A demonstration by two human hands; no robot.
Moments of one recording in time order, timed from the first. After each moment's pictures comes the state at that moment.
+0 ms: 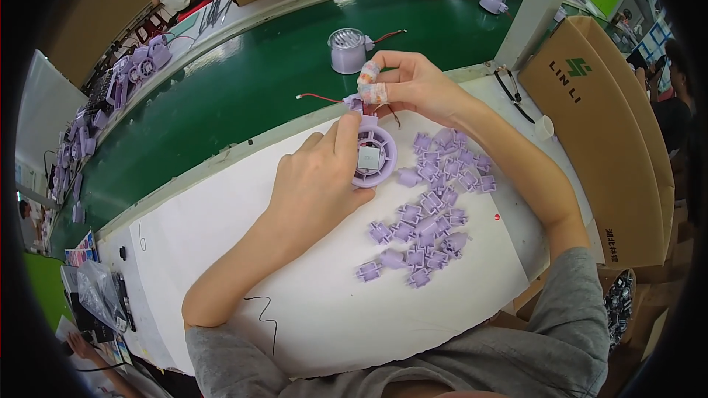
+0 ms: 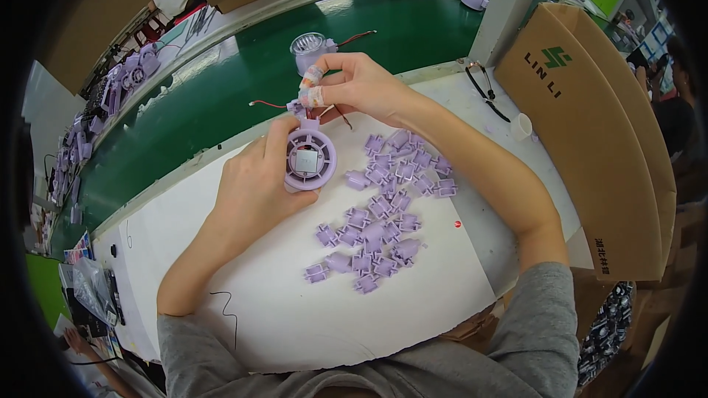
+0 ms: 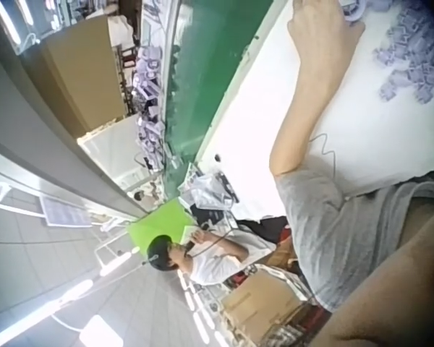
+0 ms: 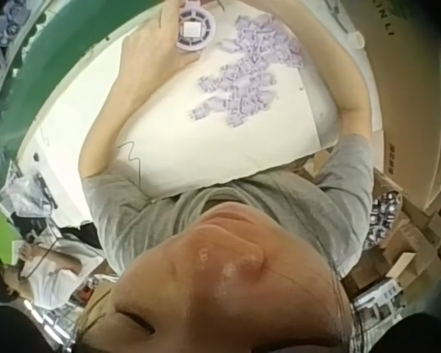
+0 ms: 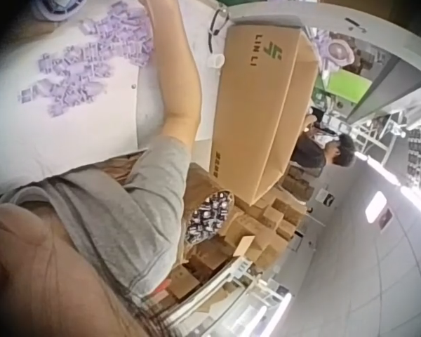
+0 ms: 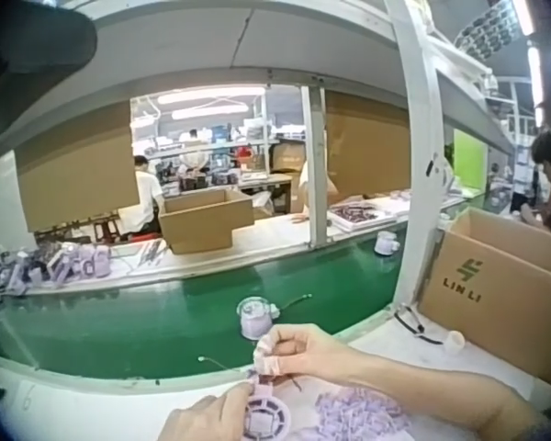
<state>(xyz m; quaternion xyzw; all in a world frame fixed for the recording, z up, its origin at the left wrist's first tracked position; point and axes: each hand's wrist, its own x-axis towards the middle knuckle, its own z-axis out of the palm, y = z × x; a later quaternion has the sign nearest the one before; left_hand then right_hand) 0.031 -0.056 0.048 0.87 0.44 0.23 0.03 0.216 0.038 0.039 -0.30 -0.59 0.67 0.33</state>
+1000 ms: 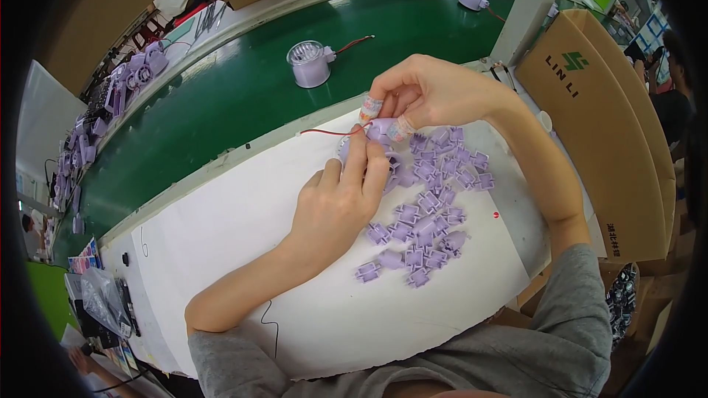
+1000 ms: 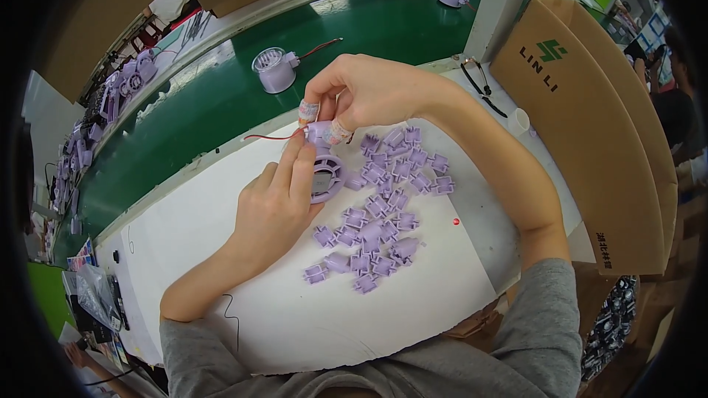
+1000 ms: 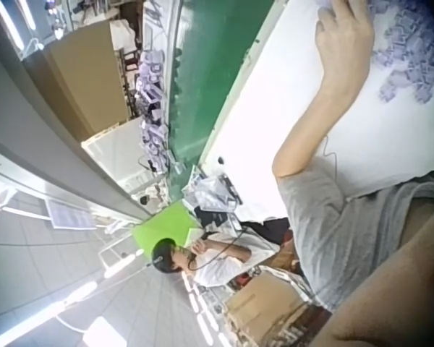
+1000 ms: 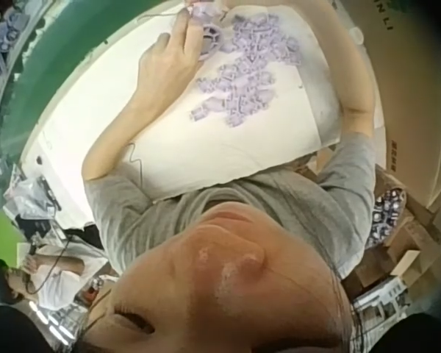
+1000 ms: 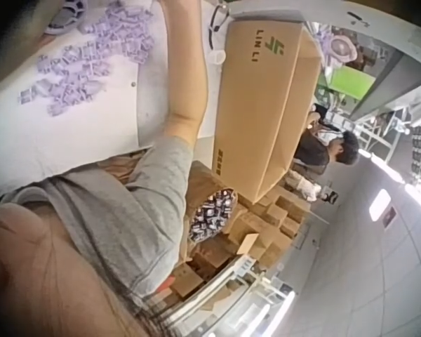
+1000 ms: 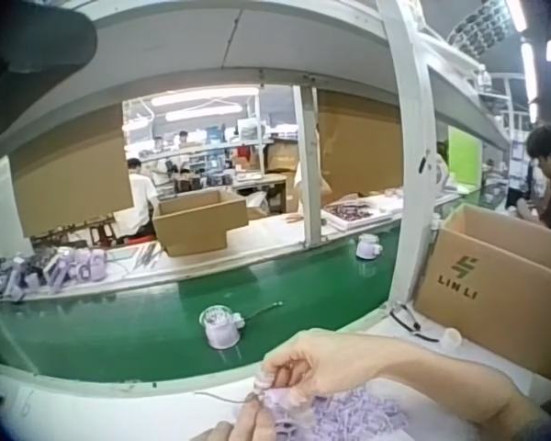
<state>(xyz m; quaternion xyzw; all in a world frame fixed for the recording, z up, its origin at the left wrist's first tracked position) 0.045 -0.068 0.023 0.87 0.37 0.22 -0.21 0.233 0.024 0.080 -0.32 -0.78 0.52 0.14</state>
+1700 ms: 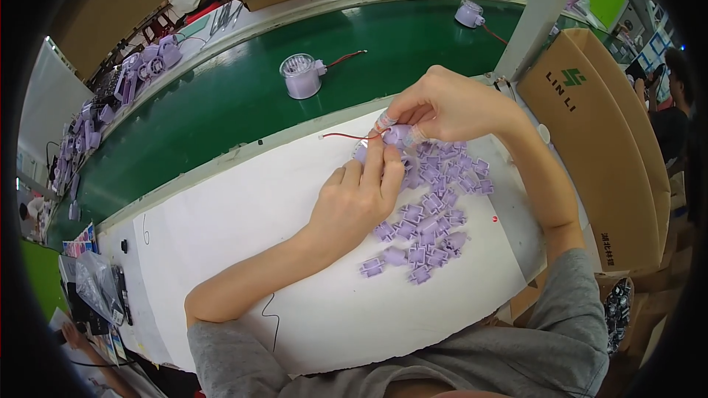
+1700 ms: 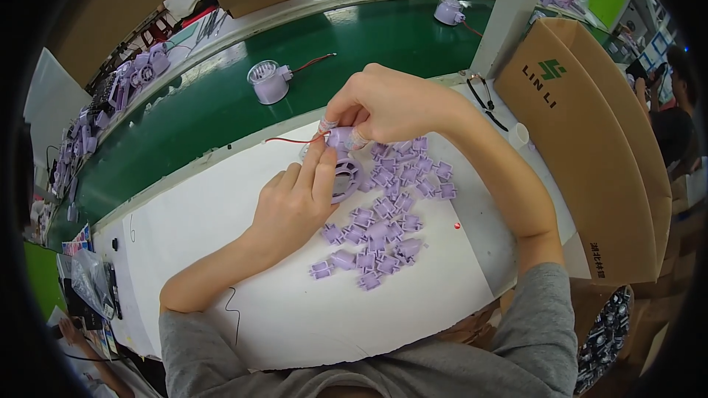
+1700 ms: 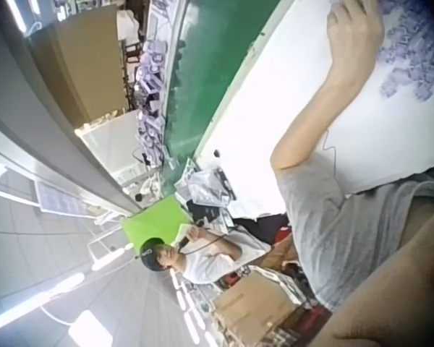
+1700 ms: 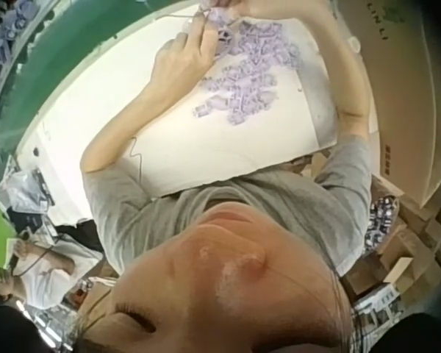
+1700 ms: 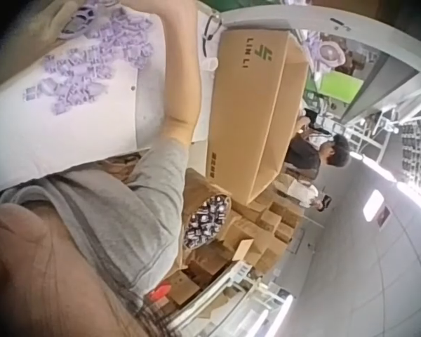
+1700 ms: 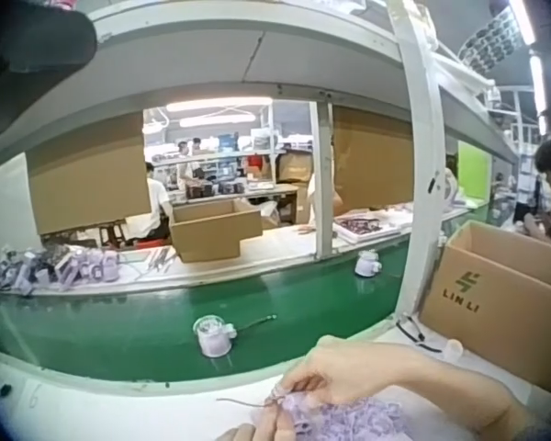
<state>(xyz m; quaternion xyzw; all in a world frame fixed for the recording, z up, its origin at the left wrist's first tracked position) 0.049 -0.072 0.012 0.87 0.37 0.22 -0.23 0.231 0.011 0.092 -0.31 -0.87 0.35 0.12</state>
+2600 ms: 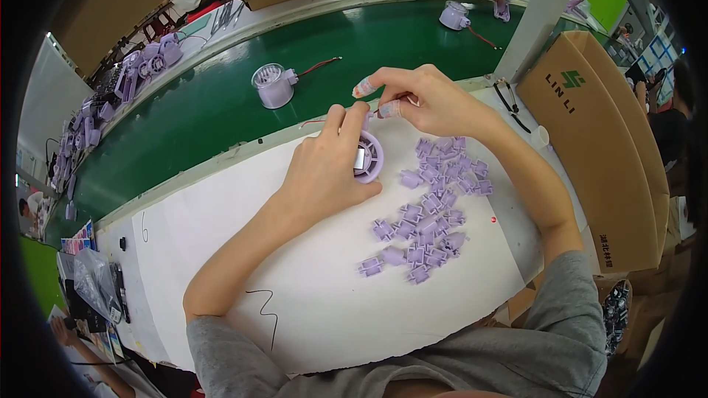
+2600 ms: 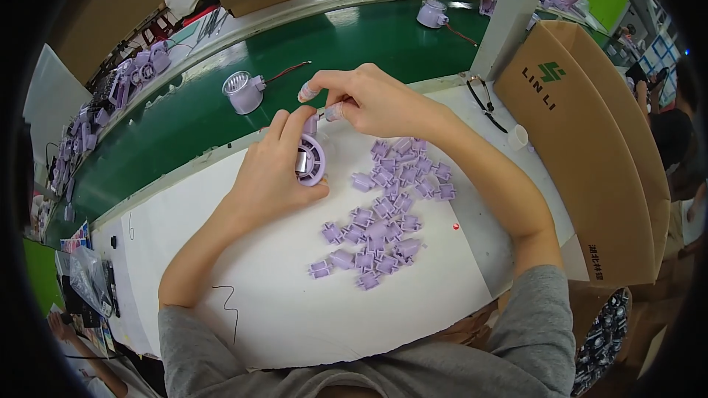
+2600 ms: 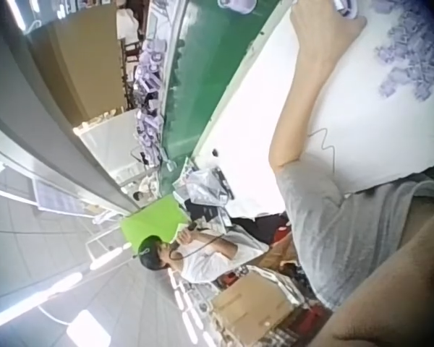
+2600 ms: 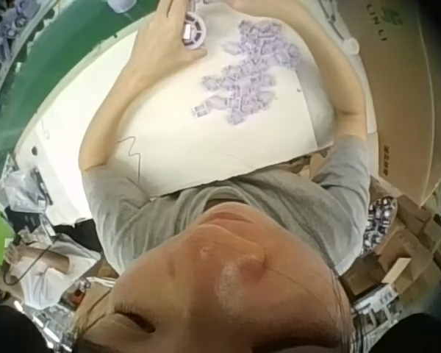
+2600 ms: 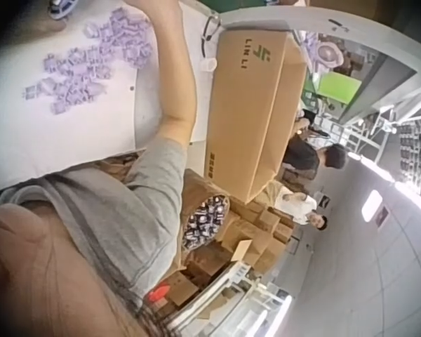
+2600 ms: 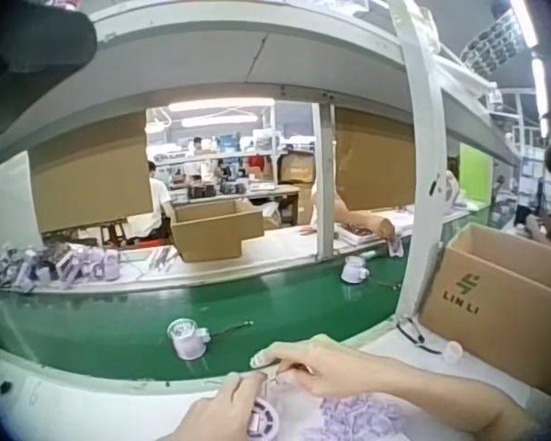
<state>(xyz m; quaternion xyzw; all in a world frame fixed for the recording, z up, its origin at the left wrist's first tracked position) 0.029 -0.042 0.042 0.85 0.46 0.23 0.11 0.219 0.025 0.062 -0.29 -0.88 0.27 0.25</state>
